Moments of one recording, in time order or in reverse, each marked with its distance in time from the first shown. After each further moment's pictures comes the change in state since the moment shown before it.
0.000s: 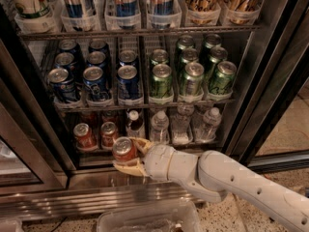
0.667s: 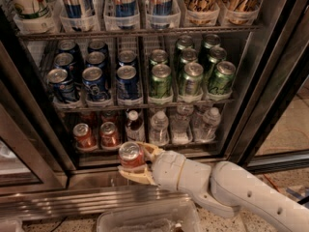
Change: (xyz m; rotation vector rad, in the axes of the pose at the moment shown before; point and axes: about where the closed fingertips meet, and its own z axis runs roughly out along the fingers) arm -0.019 0.014 -0.035 0.033 -0.031 0.028
